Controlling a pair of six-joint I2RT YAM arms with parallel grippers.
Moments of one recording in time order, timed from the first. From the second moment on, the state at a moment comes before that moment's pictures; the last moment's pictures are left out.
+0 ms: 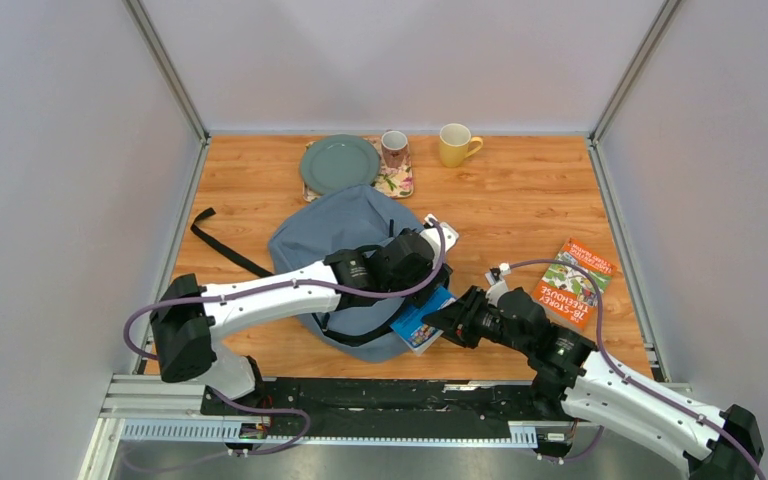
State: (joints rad) left arm -1.14 1.50 1.19 -0.40 -0.28 -0.15; right arm 0.91 0.55 0.30 -0.14 -0.10 1.48
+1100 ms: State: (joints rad) left arm -1.14 1.41 1.27 -0.57 -0.41 -0.18; right arm 0.91 0.49 0.30 -0.23 -0.07 1.47
